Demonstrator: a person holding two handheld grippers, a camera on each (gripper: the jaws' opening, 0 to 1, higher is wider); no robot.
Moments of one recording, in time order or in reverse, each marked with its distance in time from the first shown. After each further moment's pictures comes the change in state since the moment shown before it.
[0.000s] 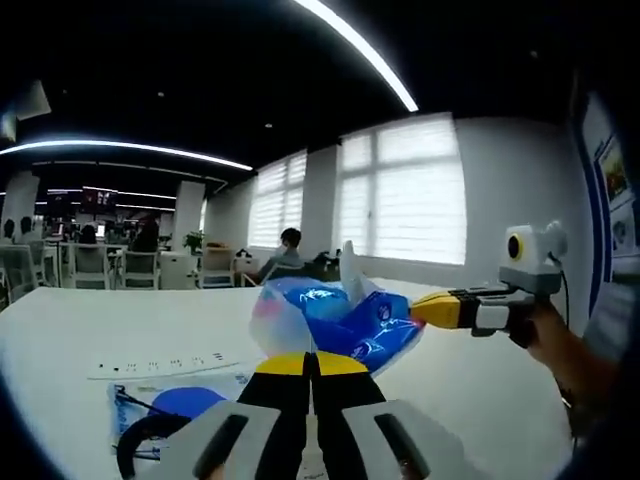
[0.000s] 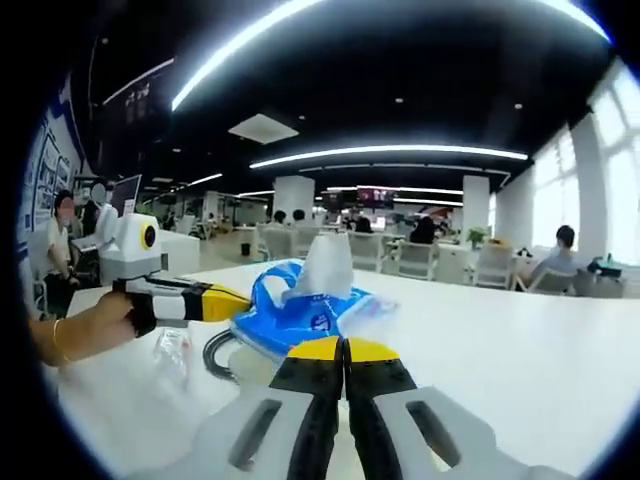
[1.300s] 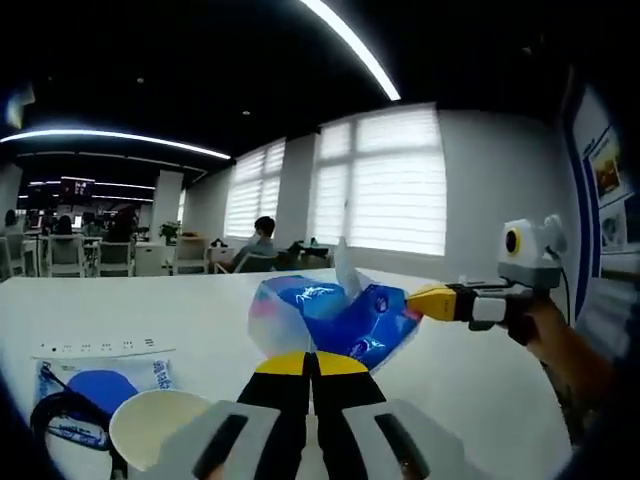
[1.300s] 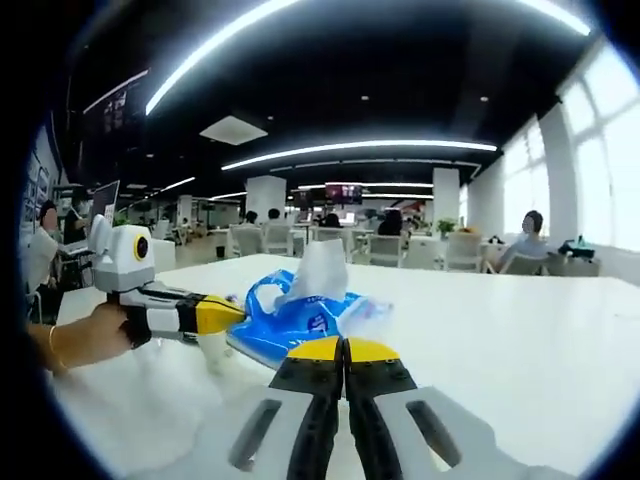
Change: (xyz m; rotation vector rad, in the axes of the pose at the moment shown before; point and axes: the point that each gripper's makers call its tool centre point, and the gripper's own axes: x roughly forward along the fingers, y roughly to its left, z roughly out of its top) left arm 0.055 -0.082 -0.036 -0.004 0.041 -0.091; right arm -0.065 -0.071 -0.044 0.073 0.024 -0.104
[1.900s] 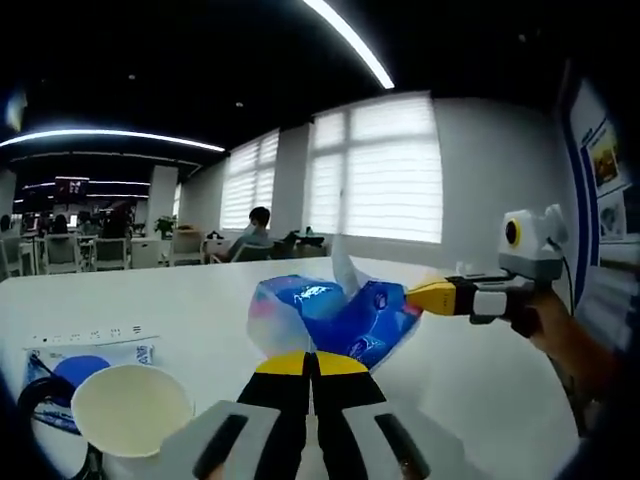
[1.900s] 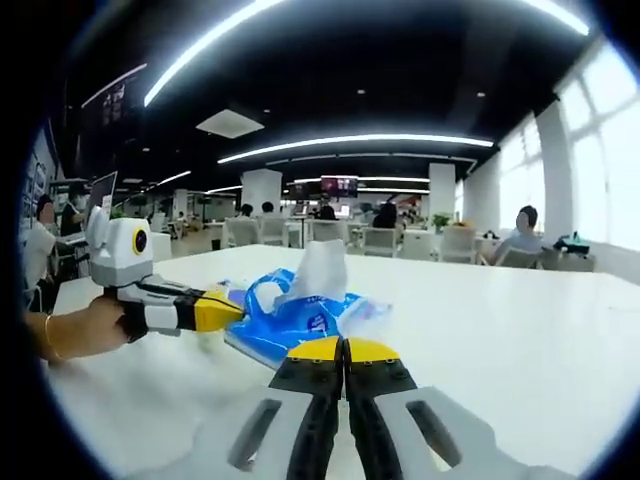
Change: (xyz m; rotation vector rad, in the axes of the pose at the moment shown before) left arm 0.009 -0.014 -0.026 0.020 0.045 -0.006; right arm -0.009 -0.011 -0.025 -0.003 0.028 -0.015
